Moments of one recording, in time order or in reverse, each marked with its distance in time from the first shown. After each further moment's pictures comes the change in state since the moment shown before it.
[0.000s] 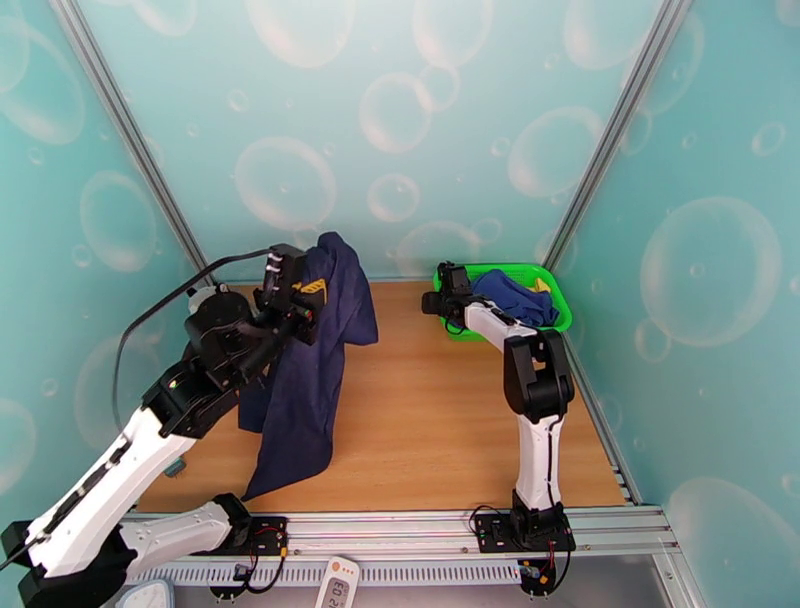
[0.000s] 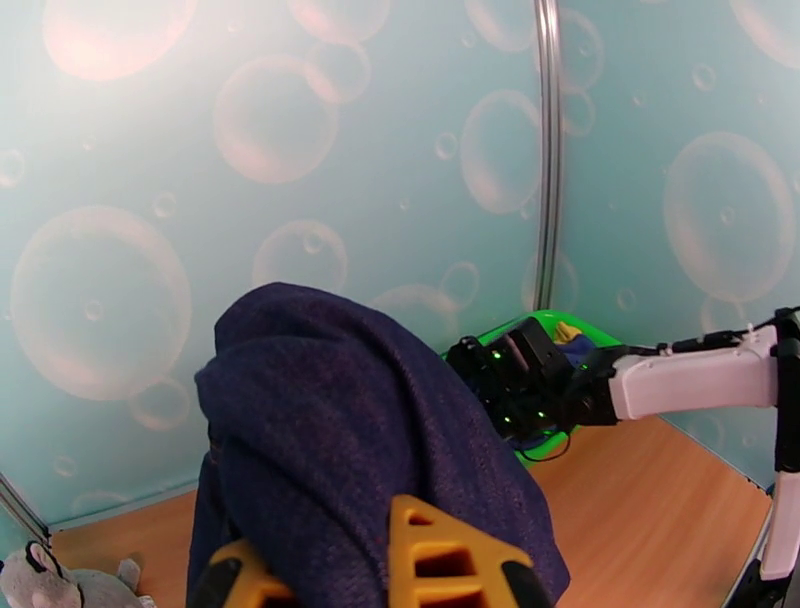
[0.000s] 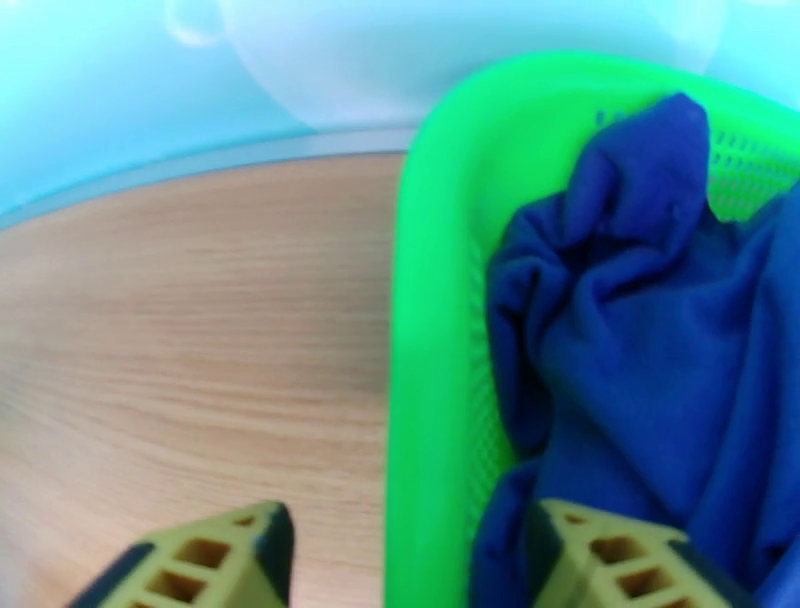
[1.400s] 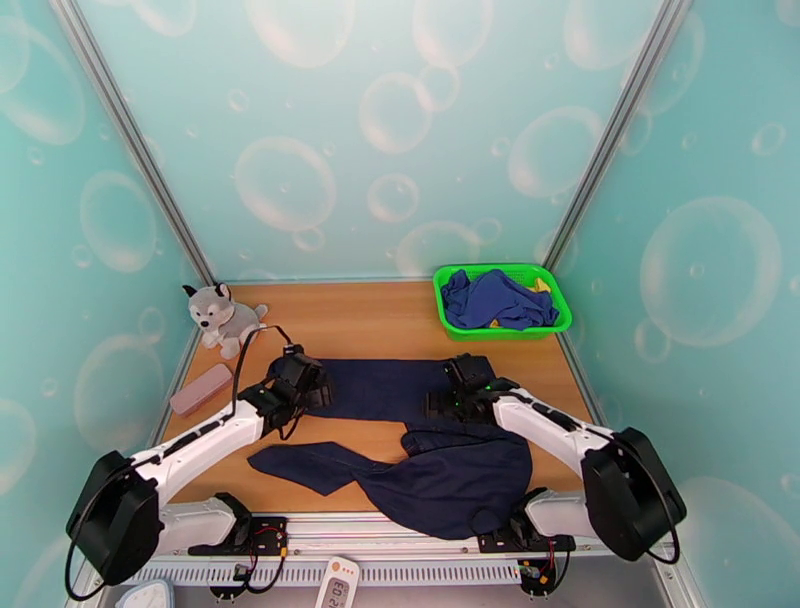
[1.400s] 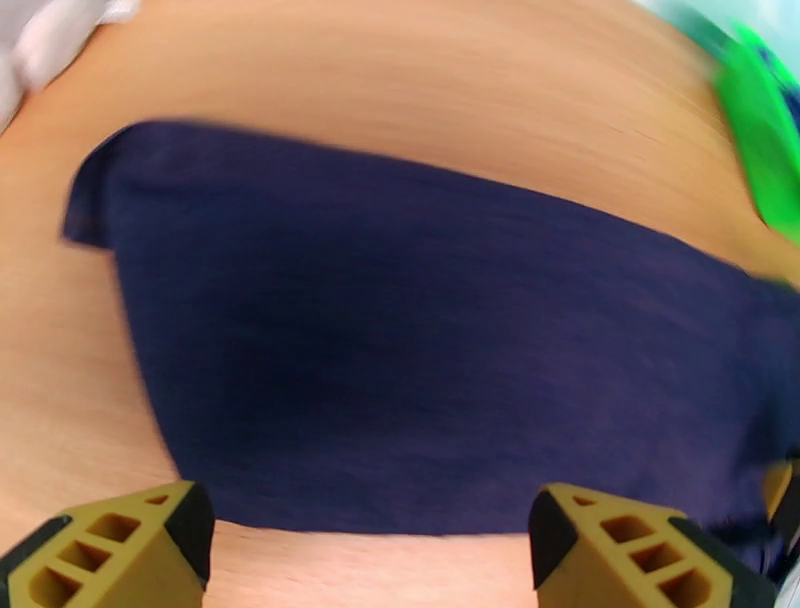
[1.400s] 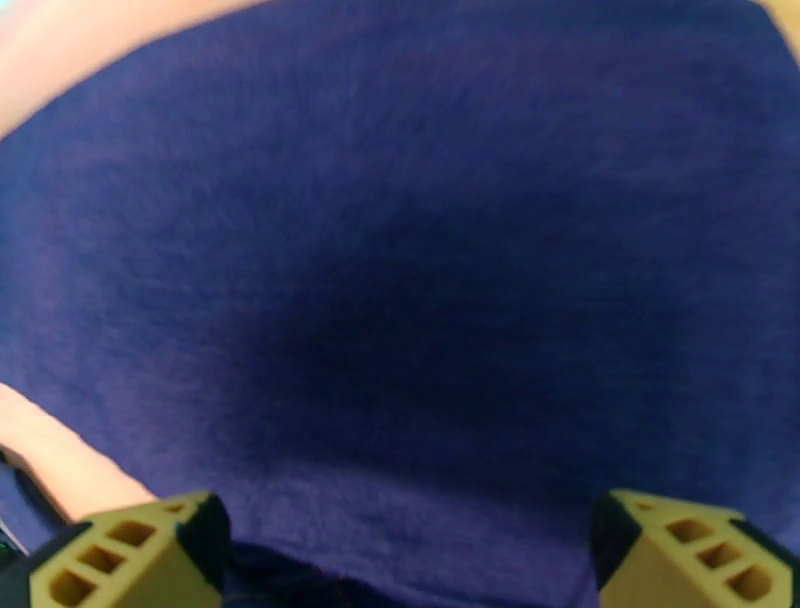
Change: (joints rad) left arm 0.206 0.139 -0.701 -0.109 -0.056 -0.768; right arm 0.267 -0.681 -0.874 -0.274 -0.011 0.283
